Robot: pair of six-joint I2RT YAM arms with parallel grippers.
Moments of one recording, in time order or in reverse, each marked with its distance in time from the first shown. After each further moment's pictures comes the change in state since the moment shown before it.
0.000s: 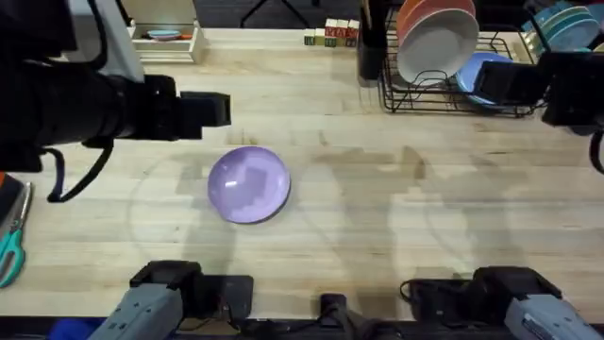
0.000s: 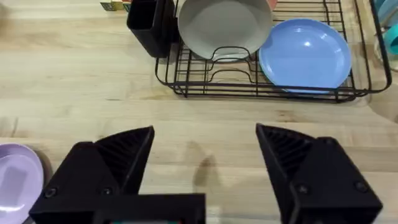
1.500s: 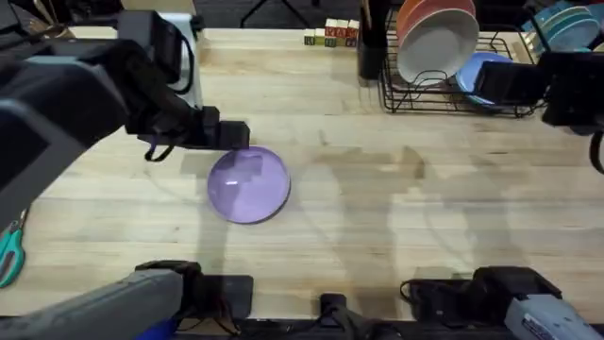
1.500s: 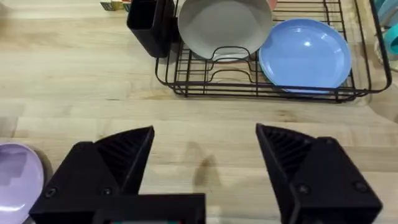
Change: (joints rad) left arm 0.000 0.385 -0.172 0.193 -0.031 0.008; right arm 0.000 0.000 0.000 0.000 0.000 0.000
